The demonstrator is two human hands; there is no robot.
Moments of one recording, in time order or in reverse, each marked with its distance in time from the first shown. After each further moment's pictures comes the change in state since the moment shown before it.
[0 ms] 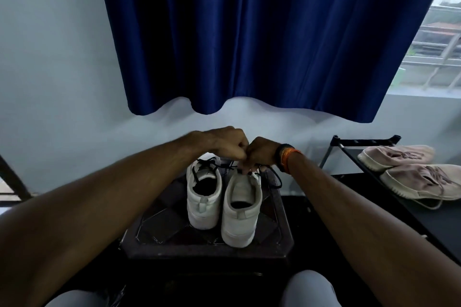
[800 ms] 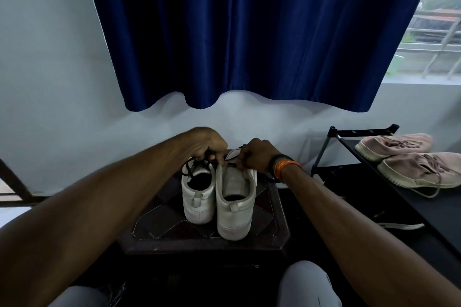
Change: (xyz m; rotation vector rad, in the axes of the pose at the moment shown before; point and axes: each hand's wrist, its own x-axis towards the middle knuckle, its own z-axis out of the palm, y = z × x) left_hand -0.003 -0.004 0.013 -0.338 -0.179 -0.589; right_hand -0.009 0.017 0.028 -0.082 0.240 -0.037
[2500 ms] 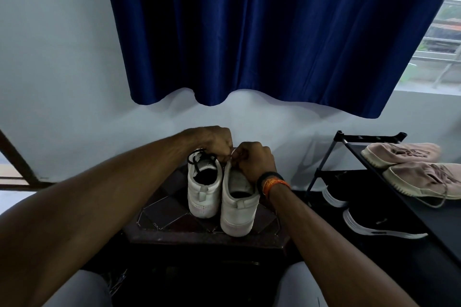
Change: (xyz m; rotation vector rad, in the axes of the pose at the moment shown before) left_hand 0.011 -0.015 -0.005 0.360 0.097 0.326; right_hand -0.018 -0.022 0.040 0.137 0.314 -0.016
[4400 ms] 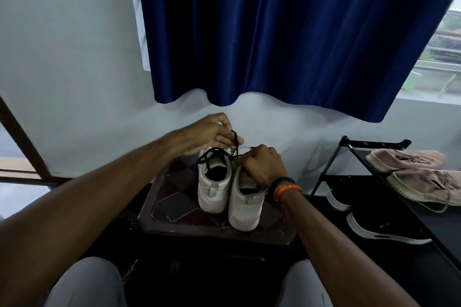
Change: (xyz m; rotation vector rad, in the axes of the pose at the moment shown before) left_hand -0.064 -0.026 0.008 -1.192 0.224 0.286; right_hand -0.020 -0.013 -0.006 -0.072 0.006 -0.053
